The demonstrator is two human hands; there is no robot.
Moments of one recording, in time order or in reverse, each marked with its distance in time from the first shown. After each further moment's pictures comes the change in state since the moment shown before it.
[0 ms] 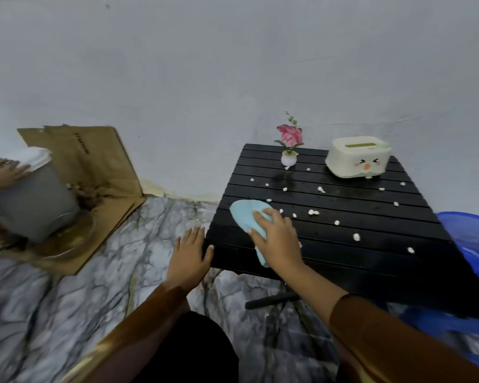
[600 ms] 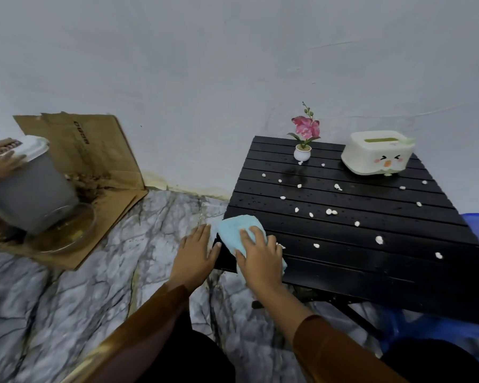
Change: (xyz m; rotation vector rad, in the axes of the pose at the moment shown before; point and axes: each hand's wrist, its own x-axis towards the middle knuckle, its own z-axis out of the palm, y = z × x) left_hand 0.018 -0.031 0.007 -0.103 -0.015 0.013; right_hand 0.004 -0.032 0.088 -0.205 -0.060 0.037
